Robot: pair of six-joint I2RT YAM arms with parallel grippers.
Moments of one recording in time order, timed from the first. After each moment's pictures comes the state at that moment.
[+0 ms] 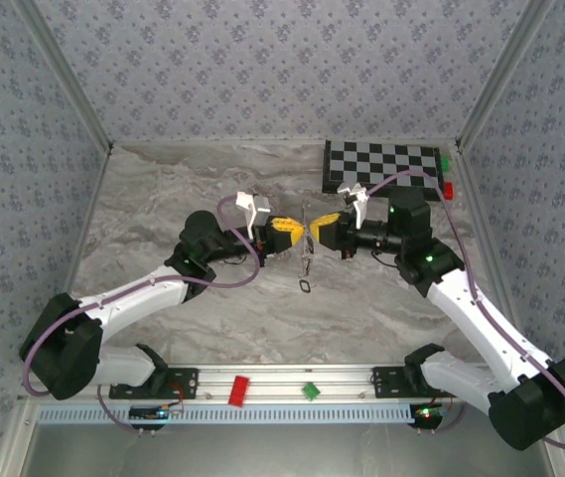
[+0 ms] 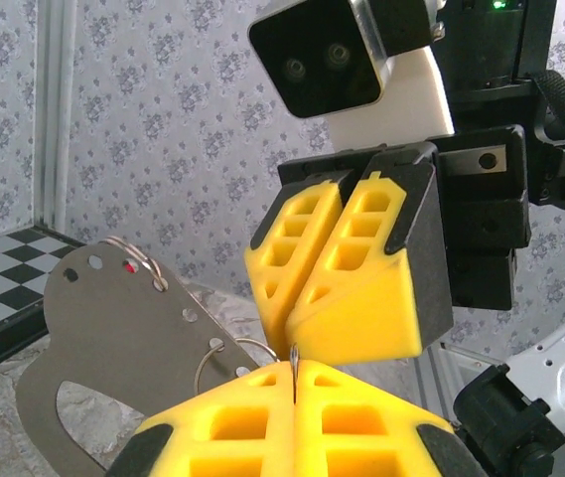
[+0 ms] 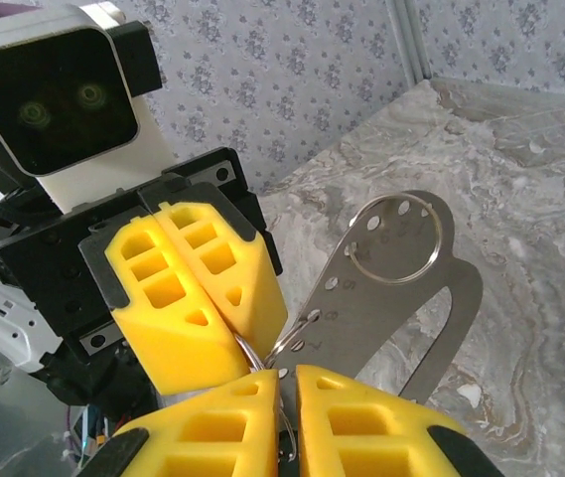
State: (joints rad) left arm -0.72 1.30 0.72 0.73 0.66 -0.36; right arm 0.44 1.02 0.89 -0.16 -0.75 0.22
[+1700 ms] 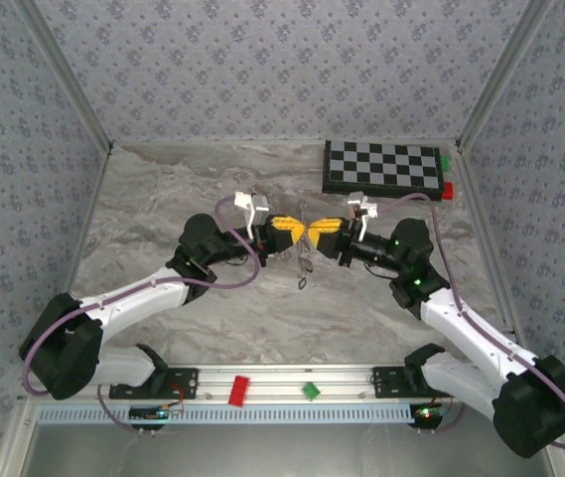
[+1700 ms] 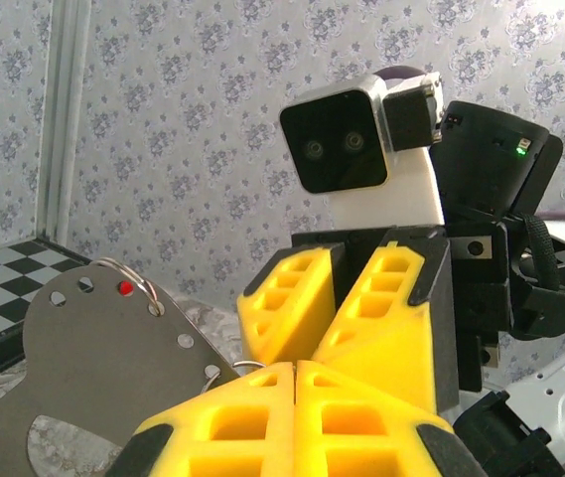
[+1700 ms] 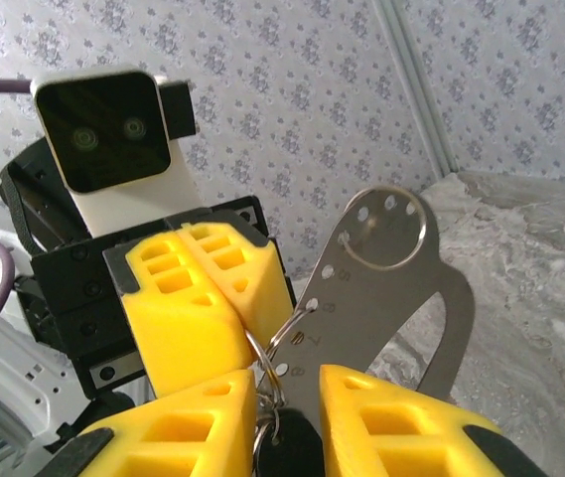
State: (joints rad) left arm -0.74 1.30 0.71 0.78 0.62 -0.41; right arm 0.47 0.97 0.58 0.46 -0.72 0.48
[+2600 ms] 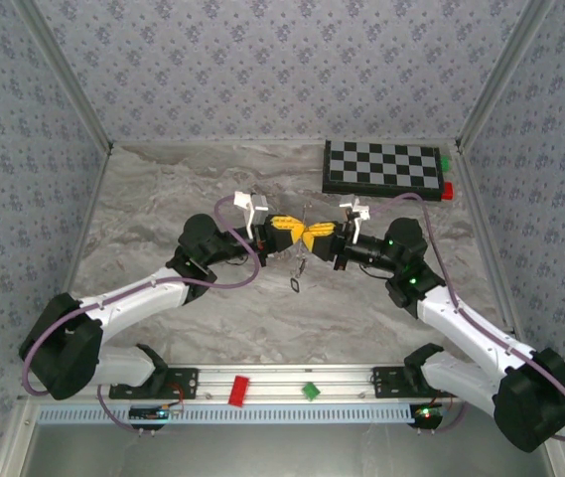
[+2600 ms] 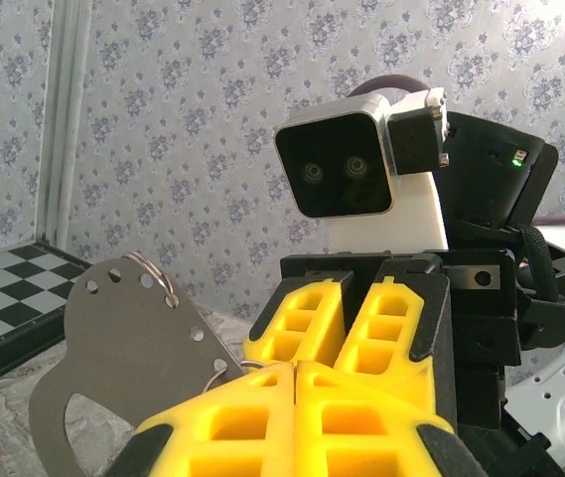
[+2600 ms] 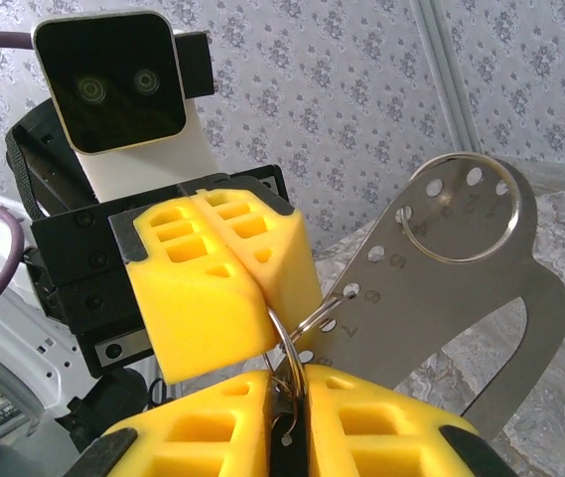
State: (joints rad) left arm -0.74 1.30 0.71 0.79 0.62 -0.41; right arm 0.51 1.00 0.59 0.46 -0.74 0.44
